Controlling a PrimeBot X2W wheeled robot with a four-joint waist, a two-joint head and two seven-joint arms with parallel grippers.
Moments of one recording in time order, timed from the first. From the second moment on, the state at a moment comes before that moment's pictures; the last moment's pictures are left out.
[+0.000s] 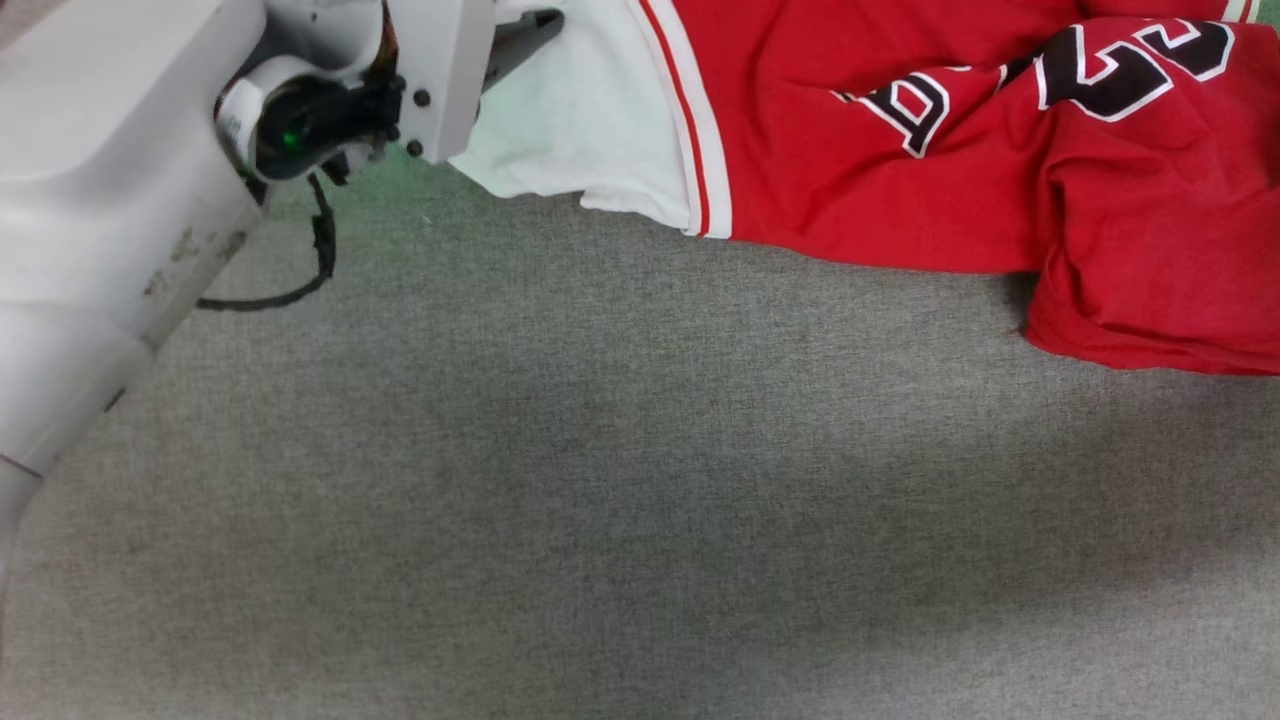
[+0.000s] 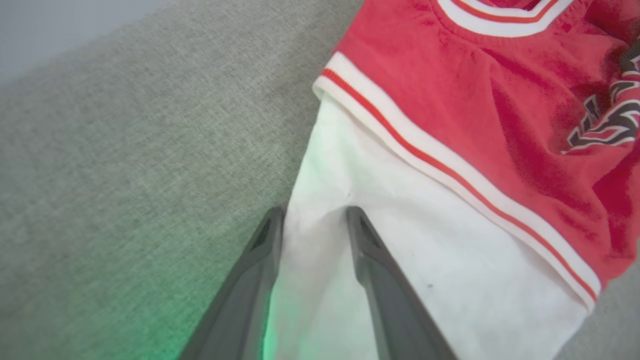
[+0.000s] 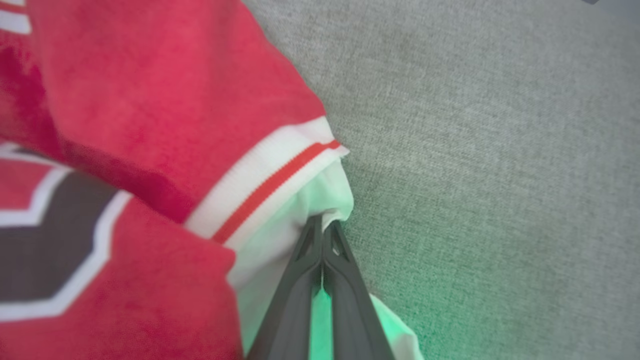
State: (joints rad) left arm -1.55 0.53 -1.26 0.60 -1.30 -0.13 0.50; right arm -1.19 -0.76 0.81 0.51 0.98 0.13 0.53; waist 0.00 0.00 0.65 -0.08
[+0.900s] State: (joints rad) left arm -1.85 0.45 -1.10 1.03 -1.32 -0.13 -0.24; right arm -1.74 -0.53 0.65 1.09 0.68 0.13 -0.09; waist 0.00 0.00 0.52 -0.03
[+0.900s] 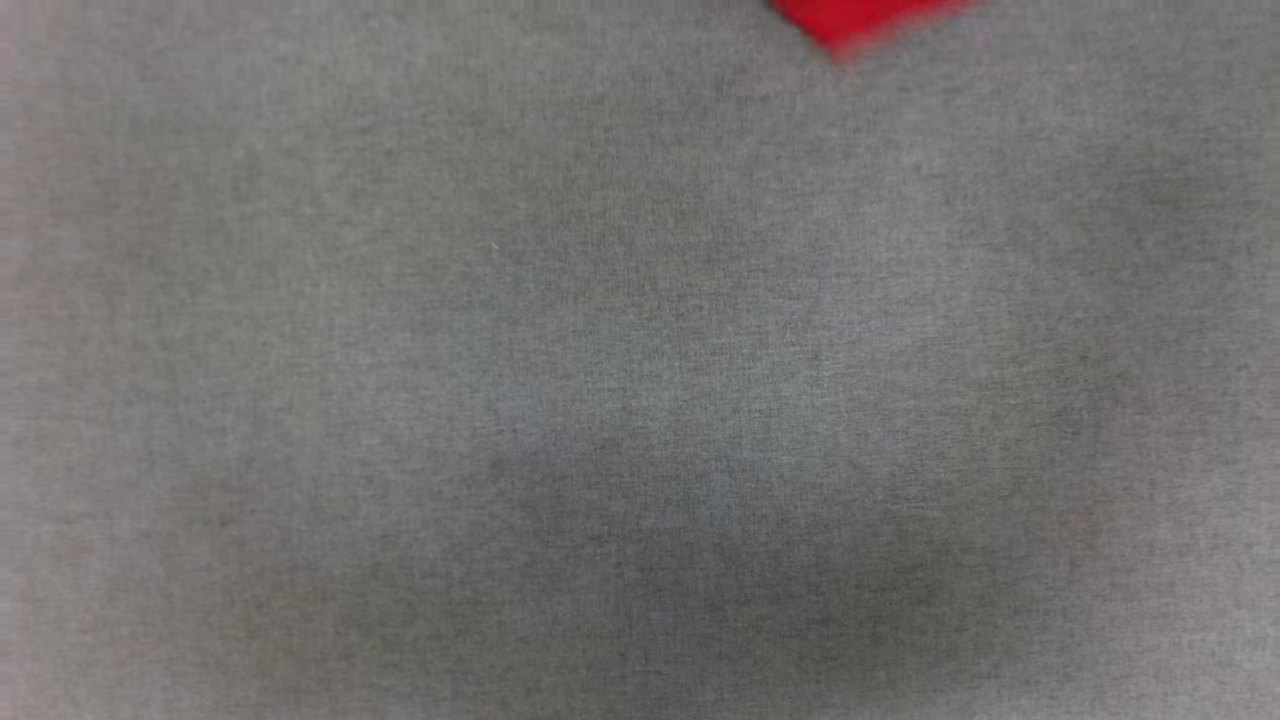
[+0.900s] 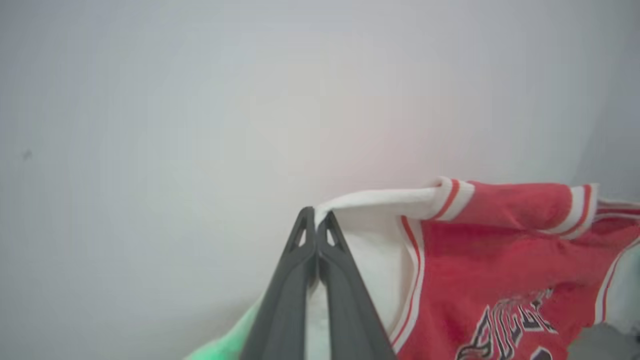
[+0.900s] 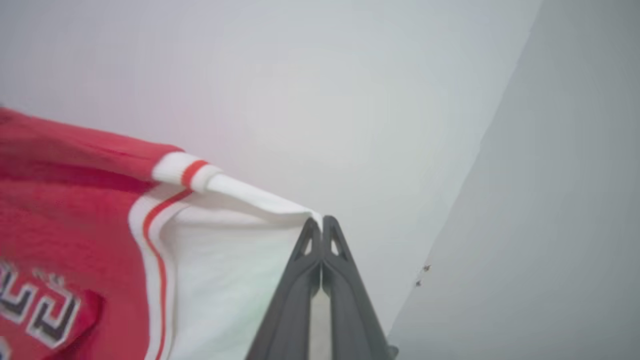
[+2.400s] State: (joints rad) left arm -0.60 0.97 -1.28 0.08 -1.38 -0.13 -0.23; right arm -0.32 -1.06 0.67 0.03 1.06 0.13 0.37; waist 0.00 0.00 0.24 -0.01
